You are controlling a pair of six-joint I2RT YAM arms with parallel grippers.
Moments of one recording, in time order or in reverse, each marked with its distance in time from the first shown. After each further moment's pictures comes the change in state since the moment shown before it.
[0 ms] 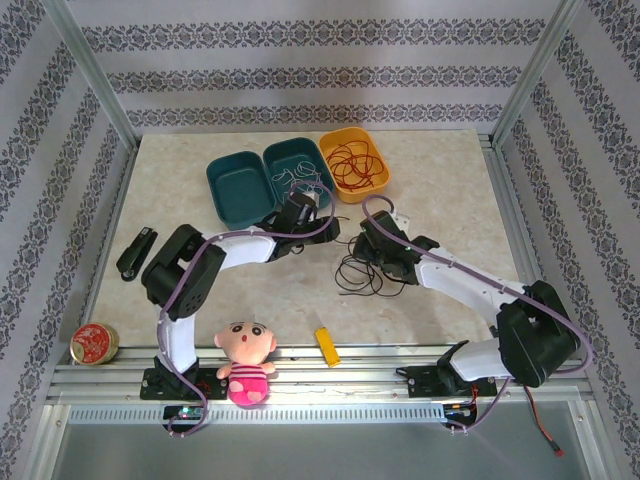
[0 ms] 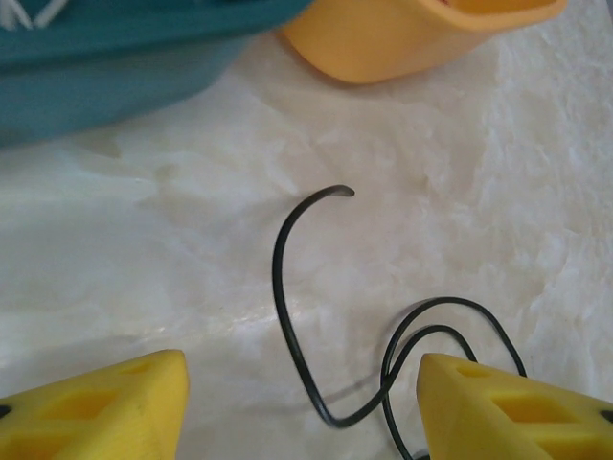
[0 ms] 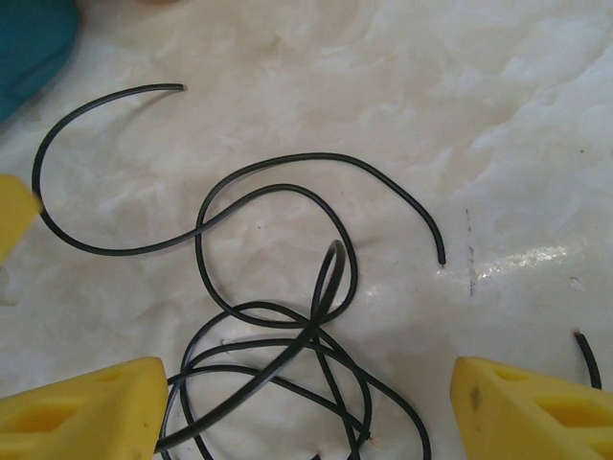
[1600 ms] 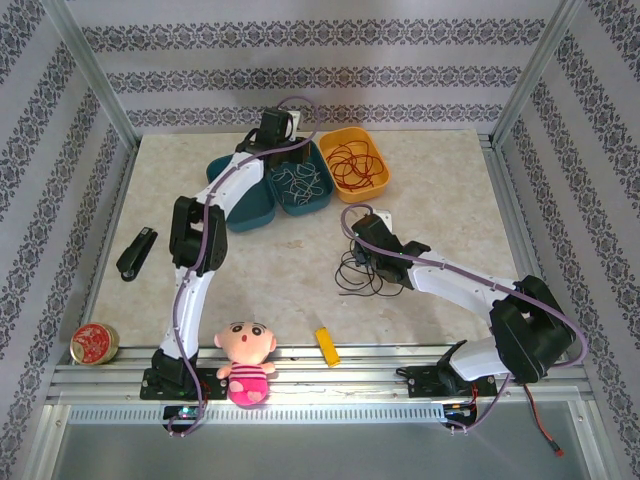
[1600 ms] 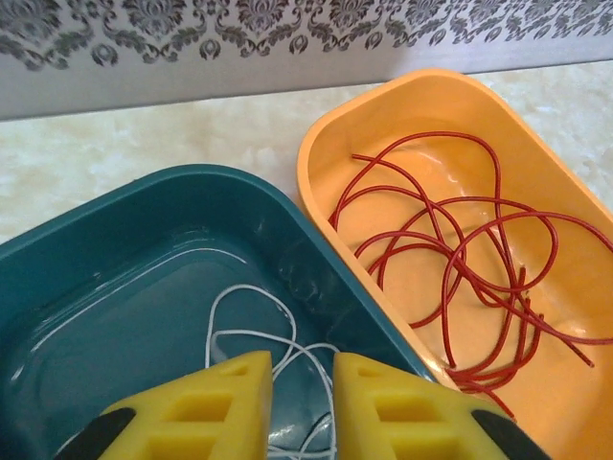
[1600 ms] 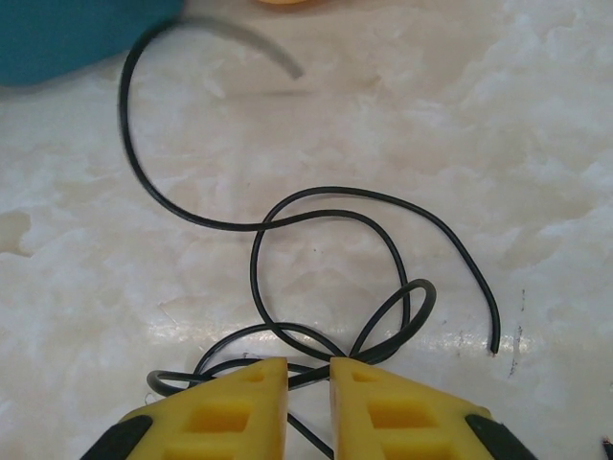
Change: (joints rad) left arm 0.305 0.467 1.064 -0.560 0.070 0.493; right arm 0.059 0.025 -0.031 0.142 0.039 -0.261
